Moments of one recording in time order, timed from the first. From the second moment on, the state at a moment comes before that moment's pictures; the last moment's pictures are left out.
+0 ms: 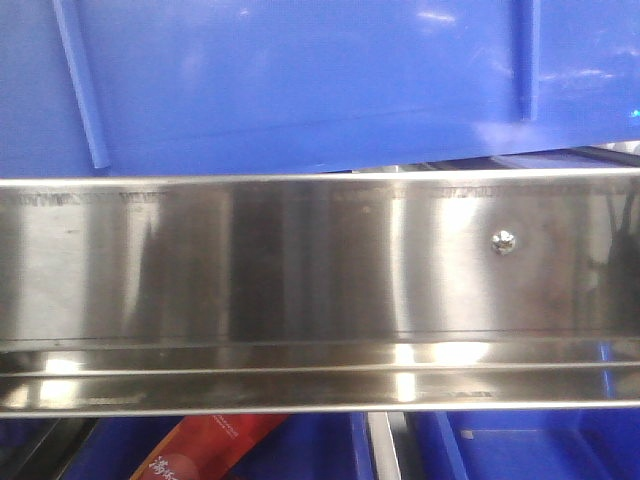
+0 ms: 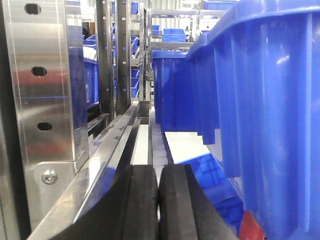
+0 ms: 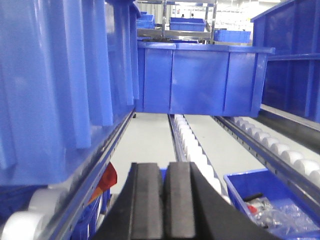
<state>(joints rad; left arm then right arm) 0.02 0.00 0.00 0.07 -0.01 -0.06 0.05 0.00 0.00 0.02 0.02 -0.04</state>
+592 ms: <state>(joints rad) 0.02 0.01 -0.23 0.07 -0.07 -0.06 0.05 0.00 -0.25 0.02 -0.11 -0.04</state>
